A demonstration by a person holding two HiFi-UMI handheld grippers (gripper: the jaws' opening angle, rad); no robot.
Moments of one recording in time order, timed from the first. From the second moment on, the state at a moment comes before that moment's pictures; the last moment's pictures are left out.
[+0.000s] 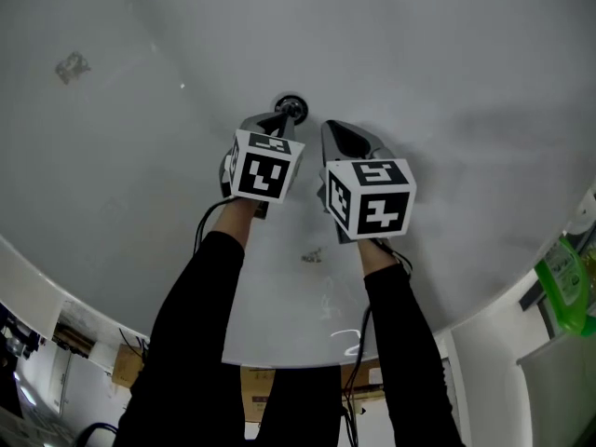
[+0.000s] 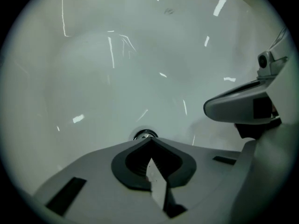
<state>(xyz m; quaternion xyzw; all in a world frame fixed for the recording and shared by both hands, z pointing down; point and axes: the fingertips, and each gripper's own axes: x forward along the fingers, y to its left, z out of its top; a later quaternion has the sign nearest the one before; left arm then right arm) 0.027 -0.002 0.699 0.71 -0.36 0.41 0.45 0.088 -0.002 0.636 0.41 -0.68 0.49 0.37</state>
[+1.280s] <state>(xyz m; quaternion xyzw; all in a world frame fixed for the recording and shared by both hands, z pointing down) -0.020 -0.003 0.538 0.74 -0.37 0.38 0.42 0.076 0.034 0.528 0.45 -0.68 0.49 0.31</state>
